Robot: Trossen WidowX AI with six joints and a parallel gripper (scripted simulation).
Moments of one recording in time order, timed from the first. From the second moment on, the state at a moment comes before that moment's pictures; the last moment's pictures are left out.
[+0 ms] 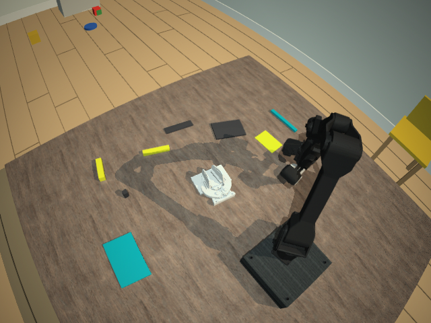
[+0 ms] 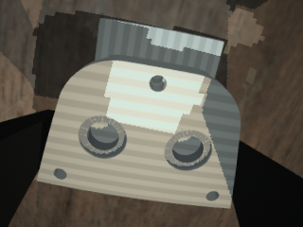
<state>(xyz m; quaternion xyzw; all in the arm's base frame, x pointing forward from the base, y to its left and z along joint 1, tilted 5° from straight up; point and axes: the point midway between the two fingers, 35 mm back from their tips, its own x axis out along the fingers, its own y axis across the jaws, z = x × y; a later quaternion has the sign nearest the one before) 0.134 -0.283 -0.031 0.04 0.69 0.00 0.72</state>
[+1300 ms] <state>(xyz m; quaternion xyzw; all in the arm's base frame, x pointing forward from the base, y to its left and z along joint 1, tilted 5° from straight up) 0.150 -0.275 0.042 0.05 0.69 -0.01 0.72</state>
